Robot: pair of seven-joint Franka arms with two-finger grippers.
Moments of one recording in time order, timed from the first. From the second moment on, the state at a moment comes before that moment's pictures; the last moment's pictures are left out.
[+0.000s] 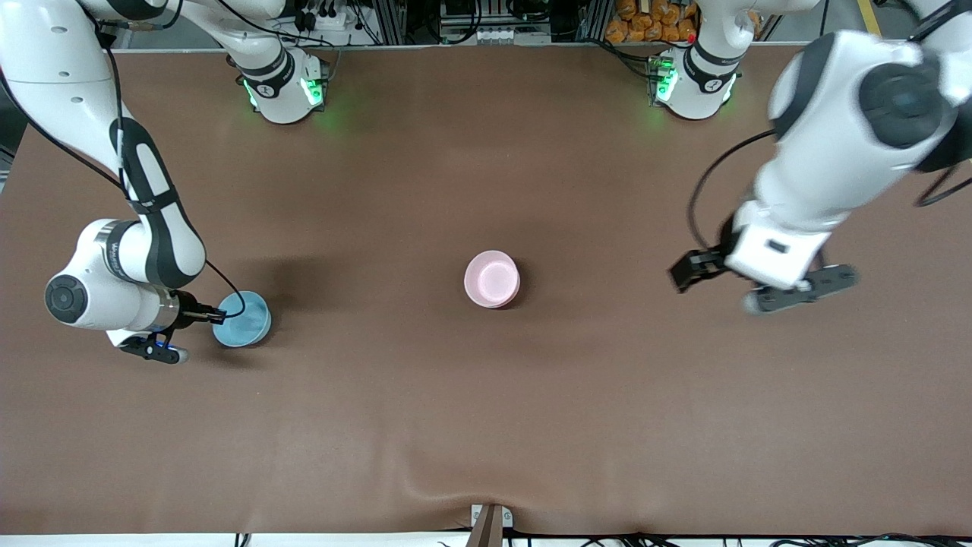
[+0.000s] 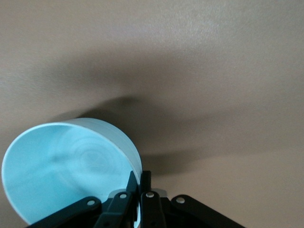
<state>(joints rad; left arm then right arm) -0.15 0.26 -0.18 -1.40 0.04 1.73 -0.58 -0.11 0.56 0.00 -1.84 0.06 2.21 0.09</state>
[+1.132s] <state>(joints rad) -0.03 0.16 -0.18 -1.43 0.04 1.62 -0.36 0.10 0.25 0.02 -1.83 0.24 1.96 0.42</state>
